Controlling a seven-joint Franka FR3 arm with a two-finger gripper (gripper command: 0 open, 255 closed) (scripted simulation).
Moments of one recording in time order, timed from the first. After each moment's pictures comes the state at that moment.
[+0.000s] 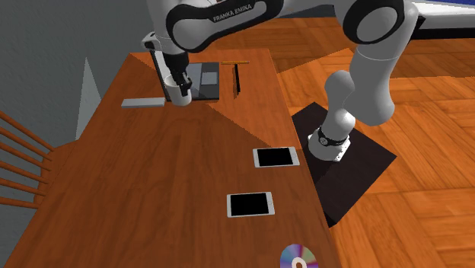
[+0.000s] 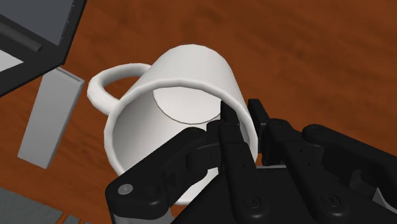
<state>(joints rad) -0.21 0.21 -0.54 -1.70 0.11 1.94 -0.77</state>
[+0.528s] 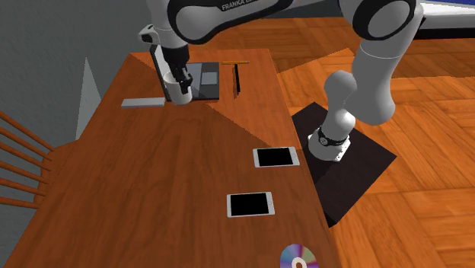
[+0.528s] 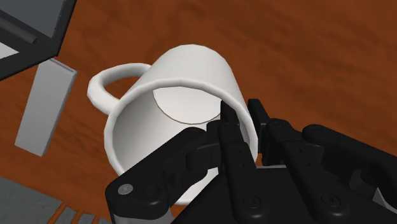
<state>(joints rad) -0.17 0.15 -0.53 -1.68 0.07 1.88 -0.71</state>
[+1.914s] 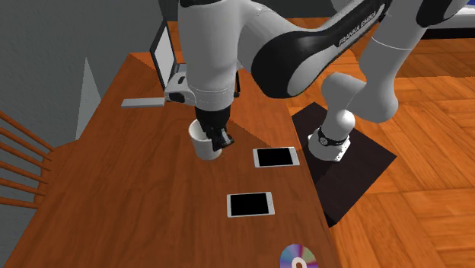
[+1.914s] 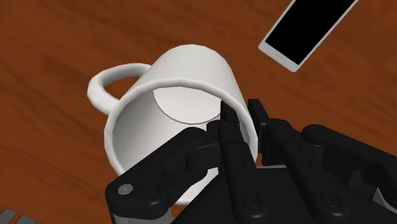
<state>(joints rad) 0.09 -0.10 -0.27 -1.96 -0.07 1.91 -0.15</state>
